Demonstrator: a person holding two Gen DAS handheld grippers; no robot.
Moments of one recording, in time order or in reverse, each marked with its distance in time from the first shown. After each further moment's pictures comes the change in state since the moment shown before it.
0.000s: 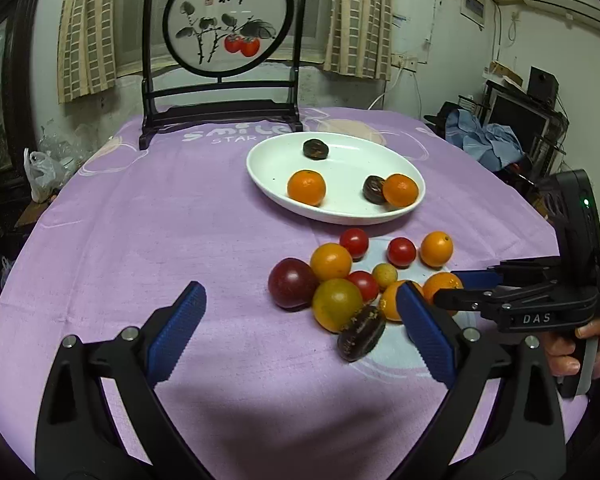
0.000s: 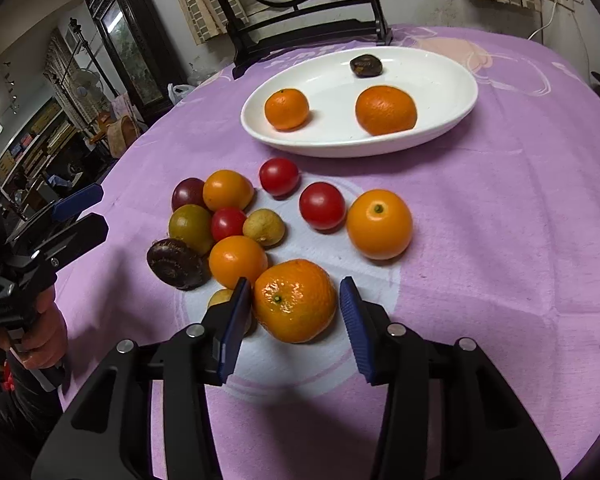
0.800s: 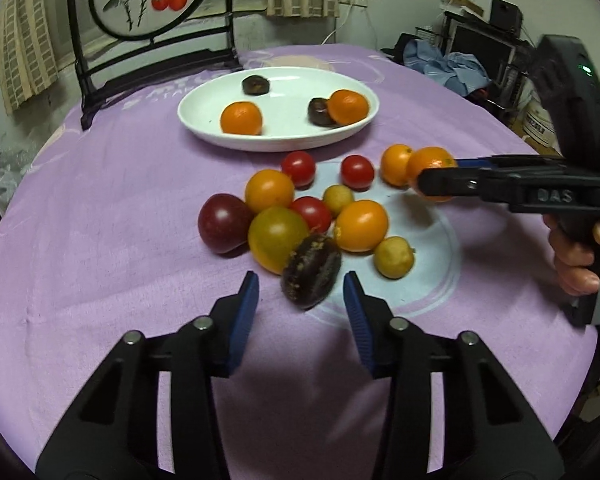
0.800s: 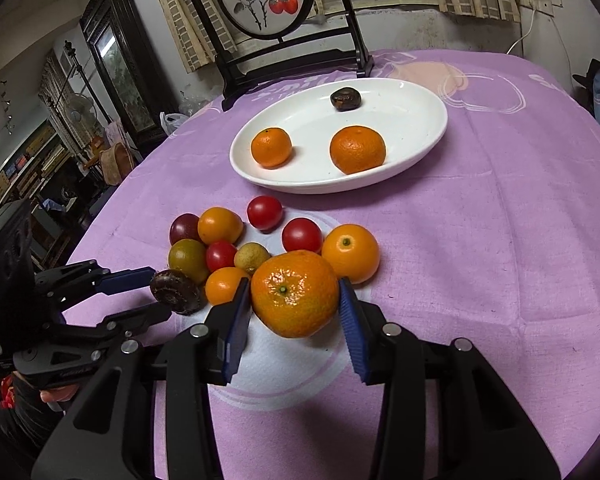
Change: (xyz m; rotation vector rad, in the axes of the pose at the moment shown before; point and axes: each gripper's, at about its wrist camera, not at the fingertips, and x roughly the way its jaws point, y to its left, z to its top) left arm 0.031 -0.028 -0.022 0.150 0.206 -0.097; right arm -0.027 -0.007 0.006 0.034 -0.106 -0.033
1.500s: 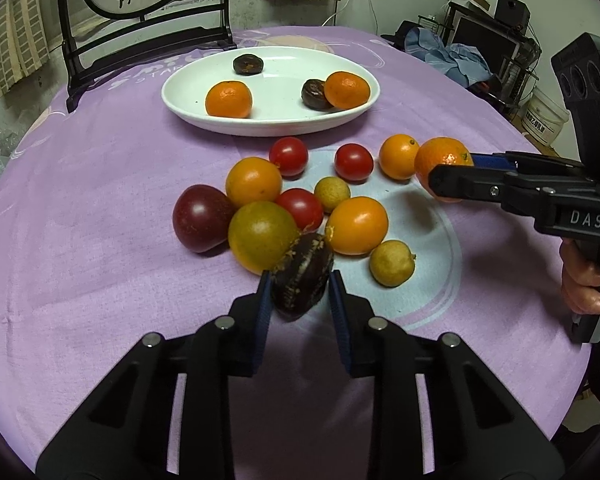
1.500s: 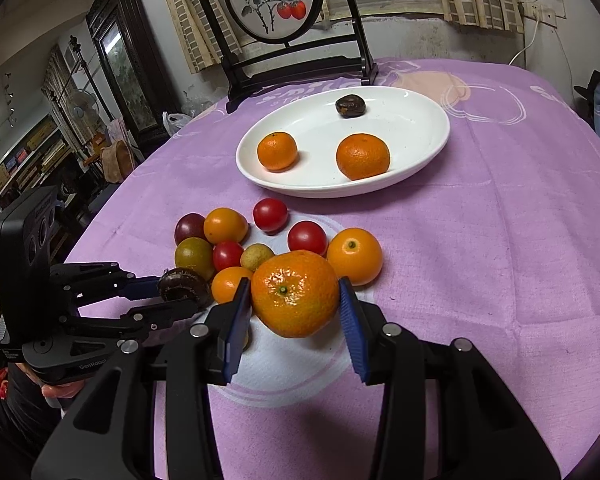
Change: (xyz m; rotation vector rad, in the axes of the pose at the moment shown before) left arm 0.021 -0.003 0.008 -0.021 0.065 -0.035; right arm -0.006 0.006 -0.001 -0.029 -0.016 -0.011
